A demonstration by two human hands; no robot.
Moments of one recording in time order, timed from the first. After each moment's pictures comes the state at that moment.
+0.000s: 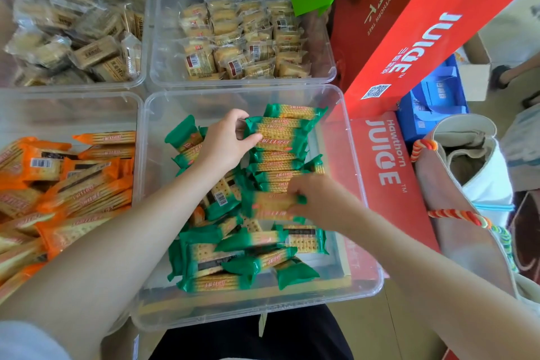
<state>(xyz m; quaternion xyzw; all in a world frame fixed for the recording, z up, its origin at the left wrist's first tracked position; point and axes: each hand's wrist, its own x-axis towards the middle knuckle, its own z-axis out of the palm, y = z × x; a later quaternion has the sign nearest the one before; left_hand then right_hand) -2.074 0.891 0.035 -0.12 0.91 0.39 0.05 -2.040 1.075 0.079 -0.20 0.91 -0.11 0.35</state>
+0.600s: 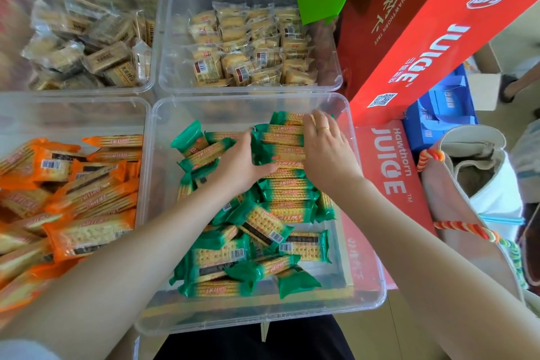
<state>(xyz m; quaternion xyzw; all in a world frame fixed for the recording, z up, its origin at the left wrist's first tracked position) -2.057 0.906 0.034 -0.12 0.90 0.39 0.17 -2.092 1.062 0.067 -0.20 0.98 -0.03 0.08</state>
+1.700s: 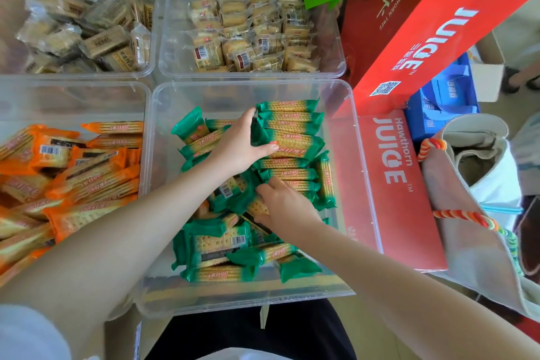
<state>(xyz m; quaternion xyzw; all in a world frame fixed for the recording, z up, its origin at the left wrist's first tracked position) -2.064 0.897 0.034 -0.09 0.90 0.40 0.16 -2.008 1.034 0.034 -0.27 0.92 -0.11 0.28</state>
